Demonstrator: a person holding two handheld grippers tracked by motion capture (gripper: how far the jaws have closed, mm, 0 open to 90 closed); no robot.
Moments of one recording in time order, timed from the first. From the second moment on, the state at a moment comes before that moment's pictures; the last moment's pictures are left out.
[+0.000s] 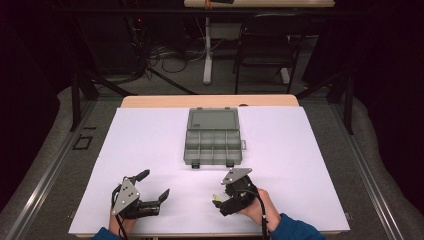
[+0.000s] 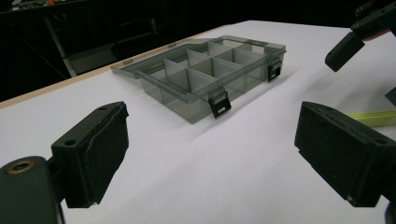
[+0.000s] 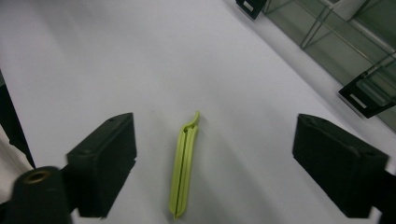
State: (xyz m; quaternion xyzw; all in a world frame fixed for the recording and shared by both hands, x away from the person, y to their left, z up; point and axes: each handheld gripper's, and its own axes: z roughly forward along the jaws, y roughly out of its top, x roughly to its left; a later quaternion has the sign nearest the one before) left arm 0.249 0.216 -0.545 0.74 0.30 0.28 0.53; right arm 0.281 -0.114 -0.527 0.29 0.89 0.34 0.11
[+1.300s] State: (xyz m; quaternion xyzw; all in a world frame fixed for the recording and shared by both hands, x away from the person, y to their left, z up) left arm 0.249 0.216 -0.544 0.74 0.29 0.27 0.54; right arm 0.279 -0.109 -0.547 0.32 0.89 0.31 0.06
